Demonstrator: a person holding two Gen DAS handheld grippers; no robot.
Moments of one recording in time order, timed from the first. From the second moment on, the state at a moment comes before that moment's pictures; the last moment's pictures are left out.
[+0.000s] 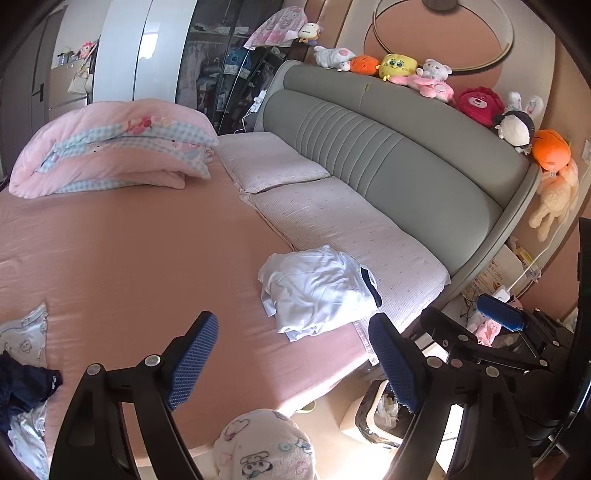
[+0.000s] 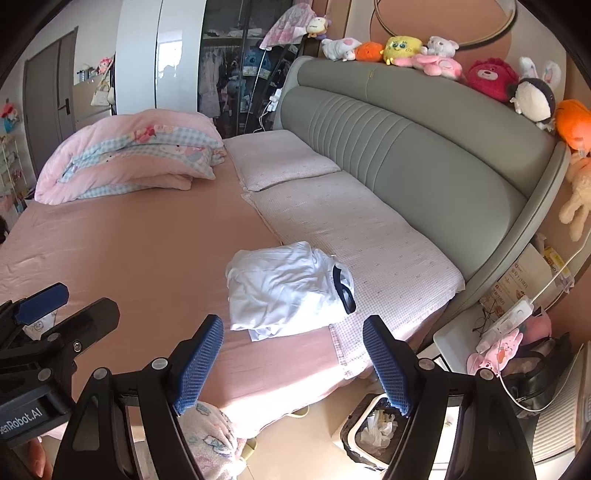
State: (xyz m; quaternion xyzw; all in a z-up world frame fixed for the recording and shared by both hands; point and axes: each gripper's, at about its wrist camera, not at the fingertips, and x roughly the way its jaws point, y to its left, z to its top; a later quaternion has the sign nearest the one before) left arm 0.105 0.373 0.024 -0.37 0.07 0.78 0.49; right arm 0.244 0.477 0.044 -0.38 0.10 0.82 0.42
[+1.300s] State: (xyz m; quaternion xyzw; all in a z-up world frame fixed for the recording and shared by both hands) left arm 0.154 0.336 0.064 -0.29 0.13 0.81 0.49; right arm 0.296 0.420 0.063 -0.34 0.15 0.83 0.42
